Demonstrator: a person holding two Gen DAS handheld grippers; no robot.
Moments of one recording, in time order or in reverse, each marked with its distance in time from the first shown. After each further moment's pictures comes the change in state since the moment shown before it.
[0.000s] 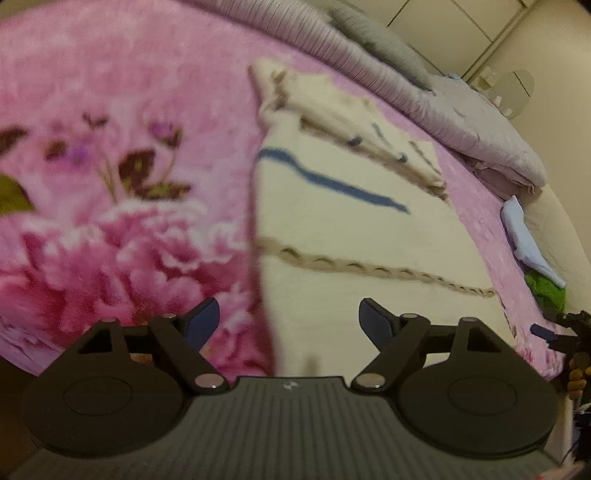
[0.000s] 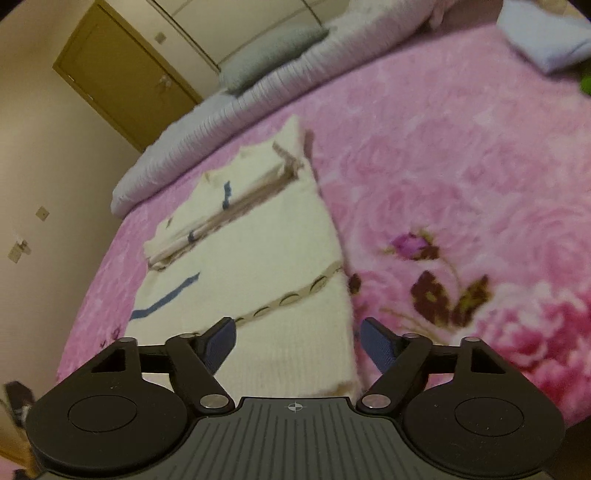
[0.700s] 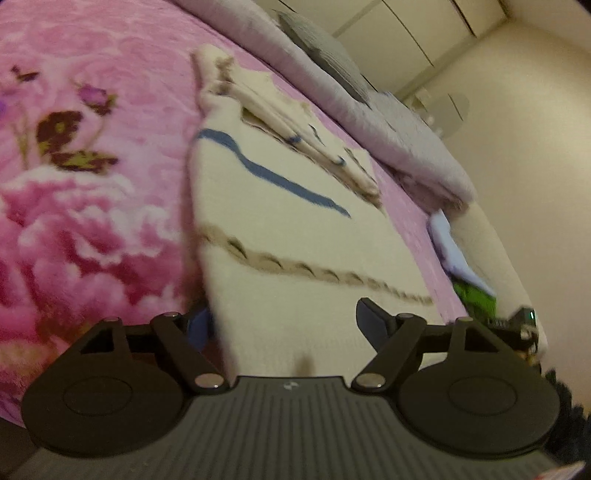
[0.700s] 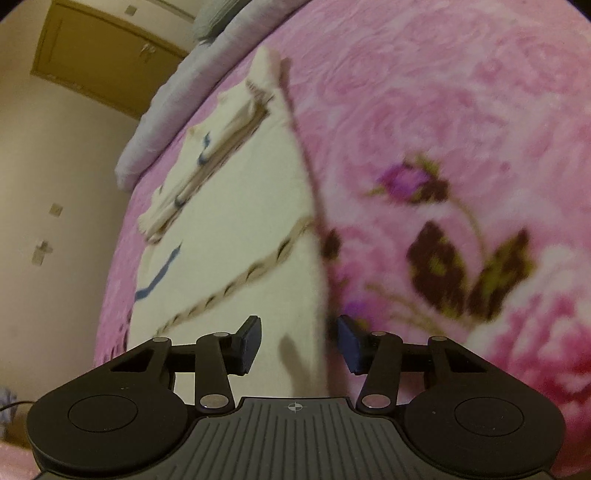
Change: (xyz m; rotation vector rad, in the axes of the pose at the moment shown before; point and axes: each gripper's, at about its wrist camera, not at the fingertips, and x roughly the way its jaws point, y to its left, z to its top) left arm 0.026 0.011 -0.012 0.018 -0.050 -0.296; right arm 0.060 -0.059 0.008 0.135 0.221 0.138
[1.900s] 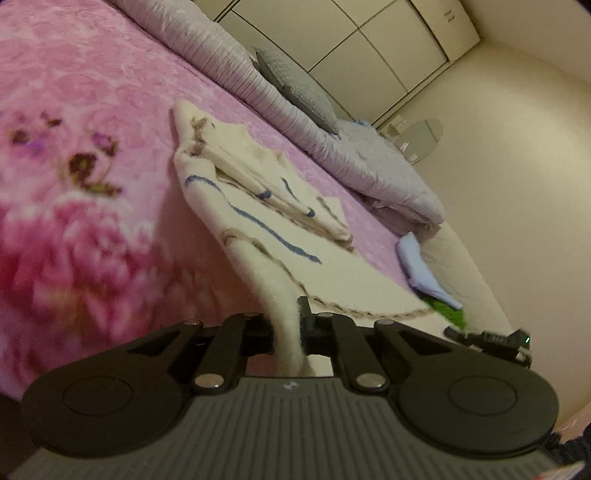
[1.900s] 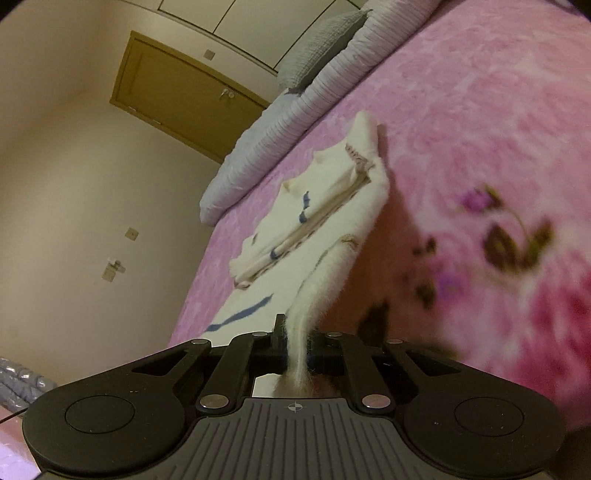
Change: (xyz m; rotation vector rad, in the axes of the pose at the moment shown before) left arm -0.099 -0.043 -0.038 -0.032 -0.125 -0.055; right arm -0.078 0.041 -0.070 -0.063 -0.199 0.218
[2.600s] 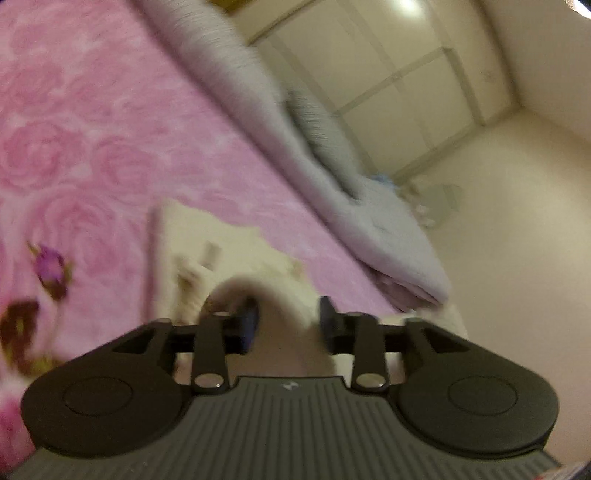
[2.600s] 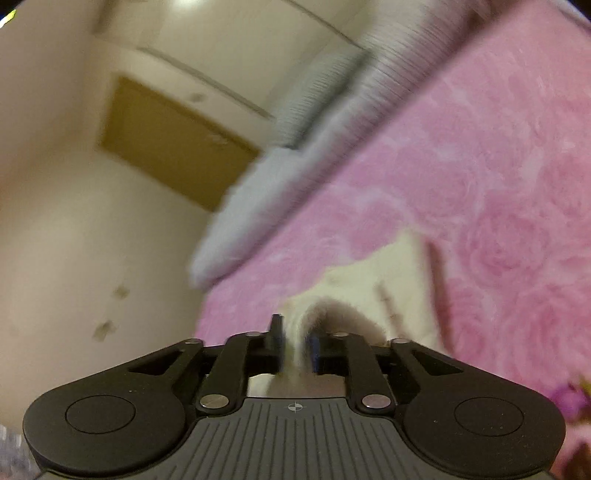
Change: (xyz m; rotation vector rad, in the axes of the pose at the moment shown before) left arm 0.129 0.056 0.182 -0.193 -0.089 0.072; right arm 0.136 0.005 0.169 0.069 -0.126 -0.062
